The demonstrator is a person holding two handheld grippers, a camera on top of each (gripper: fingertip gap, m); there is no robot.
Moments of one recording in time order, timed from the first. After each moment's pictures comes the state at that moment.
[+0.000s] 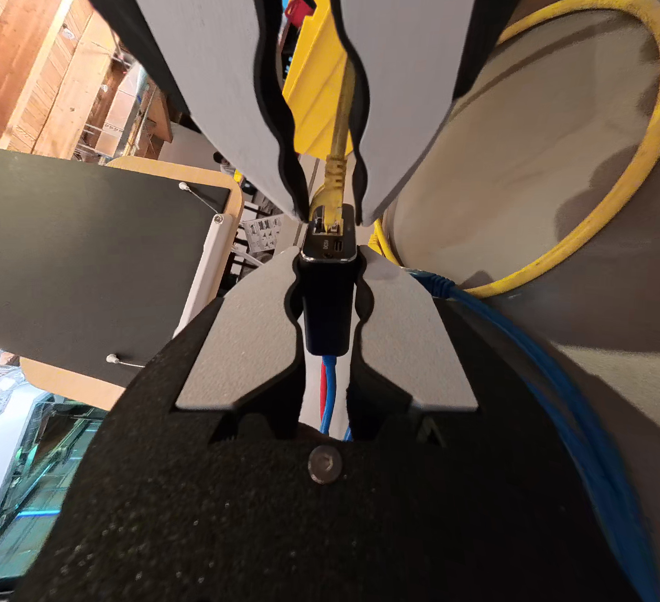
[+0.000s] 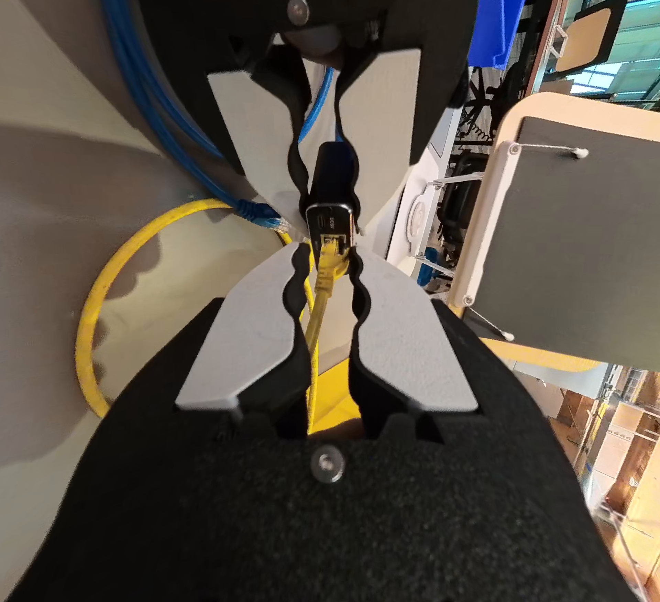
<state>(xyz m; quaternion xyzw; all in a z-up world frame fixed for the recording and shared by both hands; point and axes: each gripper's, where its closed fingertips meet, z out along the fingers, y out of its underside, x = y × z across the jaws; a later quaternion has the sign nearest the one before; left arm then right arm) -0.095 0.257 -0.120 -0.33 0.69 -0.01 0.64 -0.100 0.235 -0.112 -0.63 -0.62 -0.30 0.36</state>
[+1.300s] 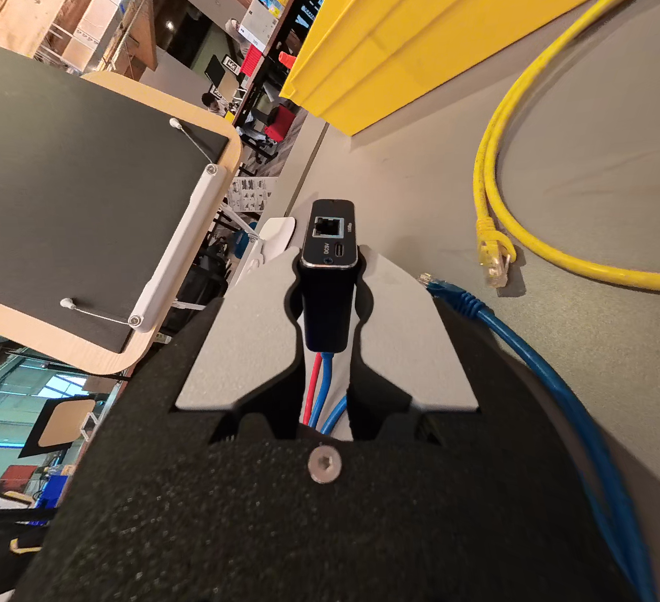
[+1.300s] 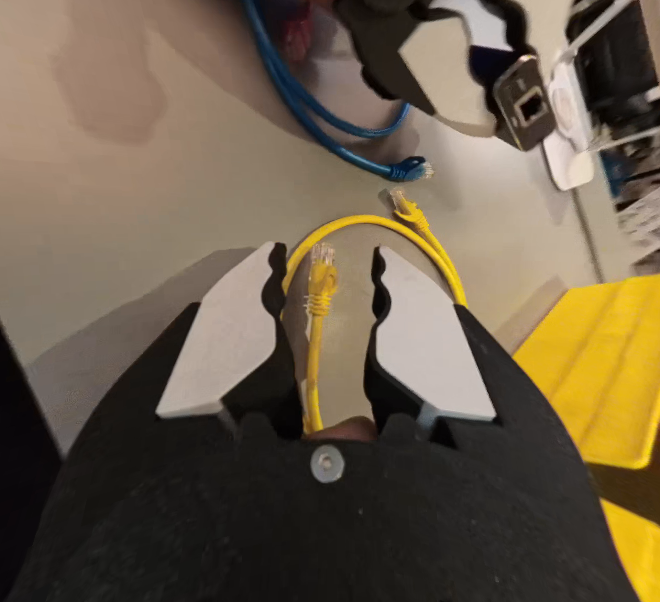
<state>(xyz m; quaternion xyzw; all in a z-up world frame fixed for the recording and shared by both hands) -0.096 0.281 -0.121 -0.42 0.65 -0.05 0.63 -0.117 0.141 -0.167 -0.81 -0.41 -0.10 0.41</state>
